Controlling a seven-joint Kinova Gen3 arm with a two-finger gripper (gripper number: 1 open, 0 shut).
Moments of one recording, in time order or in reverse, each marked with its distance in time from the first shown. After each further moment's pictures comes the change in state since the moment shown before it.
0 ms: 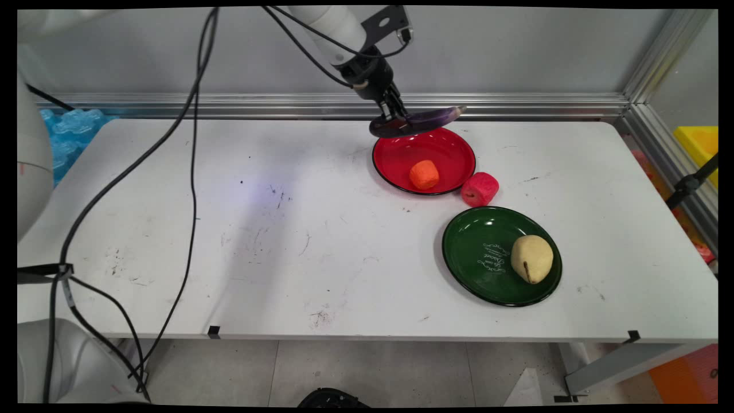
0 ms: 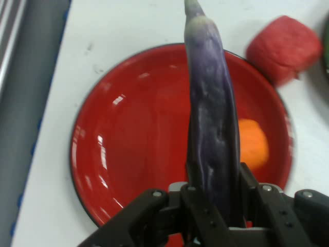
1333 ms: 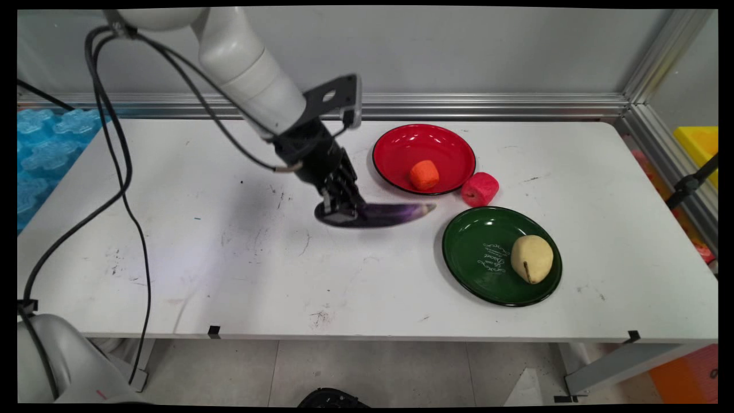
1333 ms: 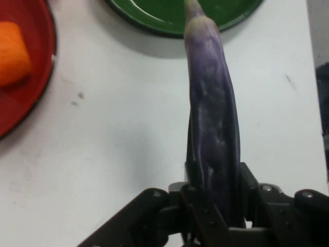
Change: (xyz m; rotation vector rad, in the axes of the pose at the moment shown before) arm -0.061 0.169 -0.061 -0.180 -0.106 0.049
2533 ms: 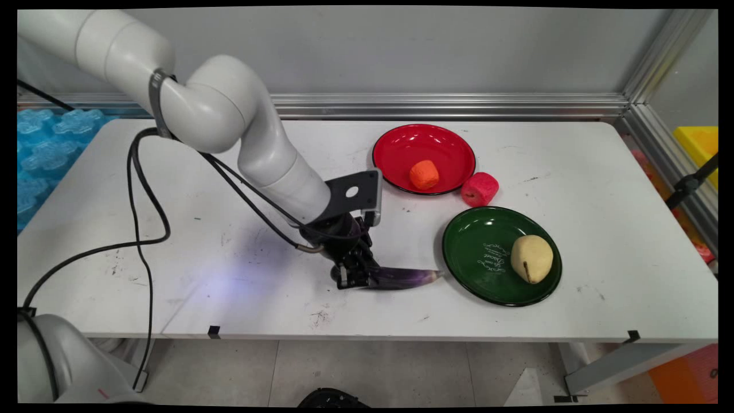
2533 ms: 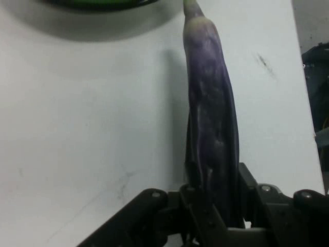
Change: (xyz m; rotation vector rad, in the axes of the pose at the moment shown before) arm -0.018 0.053 0.104 -0.018 -0.020 0.050
